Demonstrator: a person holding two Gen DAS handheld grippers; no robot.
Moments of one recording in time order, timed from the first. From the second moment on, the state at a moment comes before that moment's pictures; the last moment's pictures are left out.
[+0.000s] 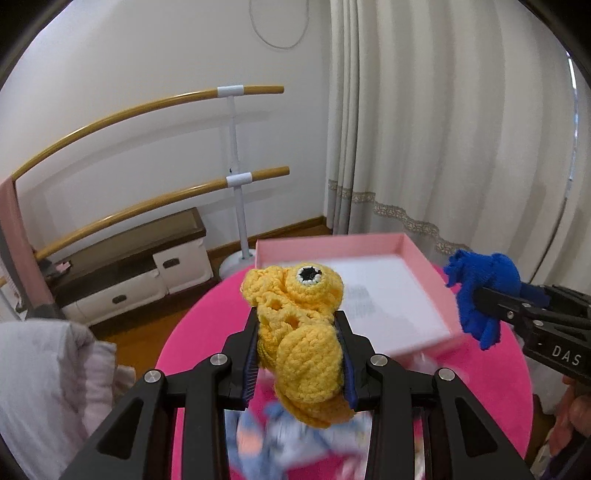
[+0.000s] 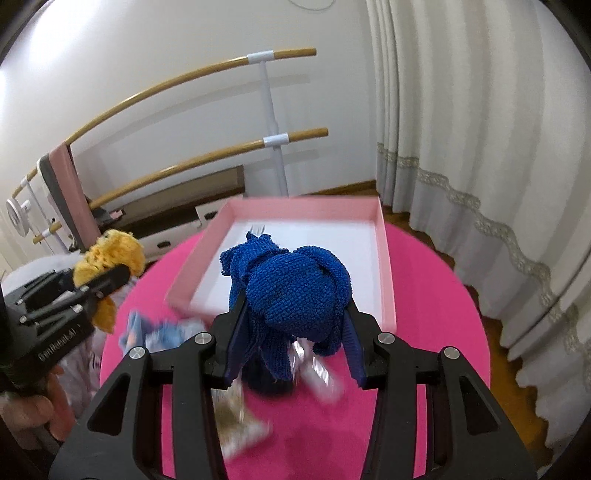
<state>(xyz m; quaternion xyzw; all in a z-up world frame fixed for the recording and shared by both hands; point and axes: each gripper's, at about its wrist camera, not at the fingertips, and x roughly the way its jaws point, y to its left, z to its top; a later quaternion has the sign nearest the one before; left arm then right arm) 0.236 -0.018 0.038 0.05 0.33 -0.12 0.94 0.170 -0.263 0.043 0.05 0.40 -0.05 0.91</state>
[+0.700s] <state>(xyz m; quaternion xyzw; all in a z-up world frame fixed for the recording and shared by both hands) 0.497 -0.139 -0.012 0.08 0.42 -0.11 0.90 0.341 -0.320 -0.053 0.08 0.51 -0.07 0.86</state>
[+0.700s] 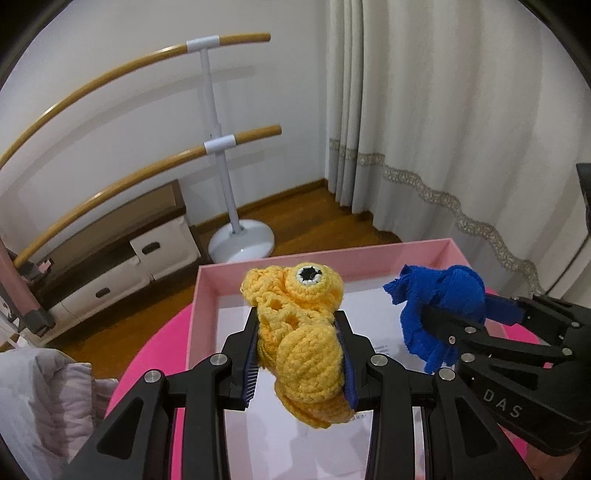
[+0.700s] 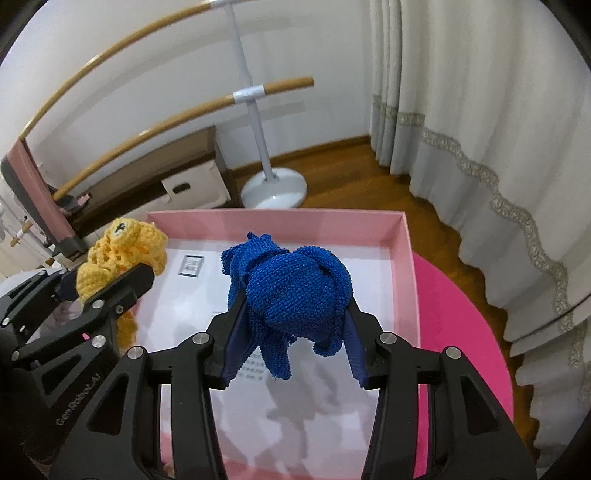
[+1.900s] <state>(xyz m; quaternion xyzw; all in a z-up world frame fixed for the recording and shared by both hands) 0.370 -0.095 0.062 0.04 0.27 -0.08 0.96 0.149 -0.271 0.081 0.08 0.30 -0.14 0.94</state>
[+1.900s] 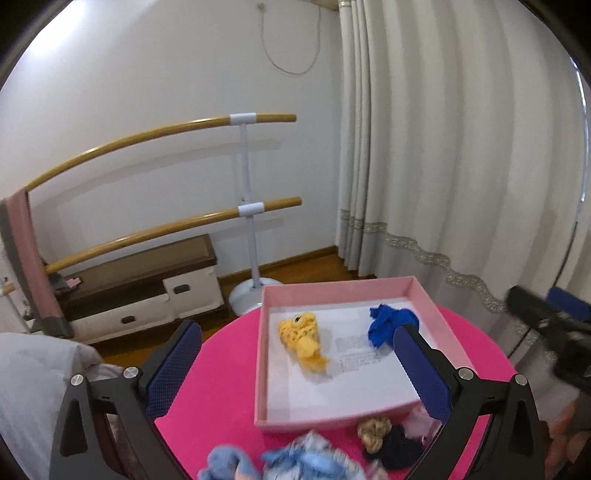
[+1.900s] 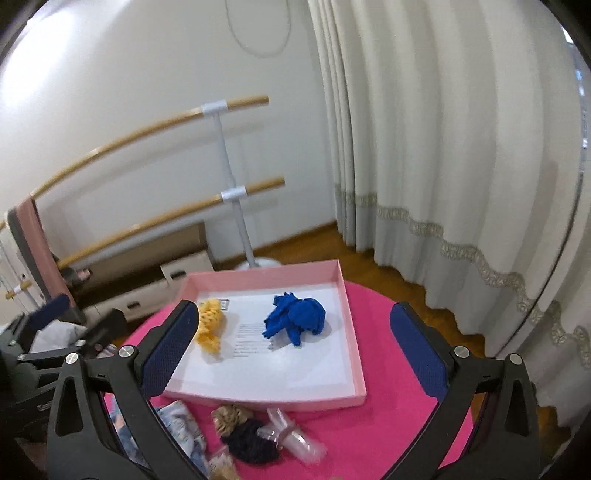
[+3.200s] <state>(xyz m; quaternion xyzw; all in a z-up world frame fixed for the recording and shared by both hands) 0.152 -0.054 0.052 0.01 0.31 -0.04 0.95 0.033 -0.218 0.059 0.03 0.34 -0.15 0.93</state>
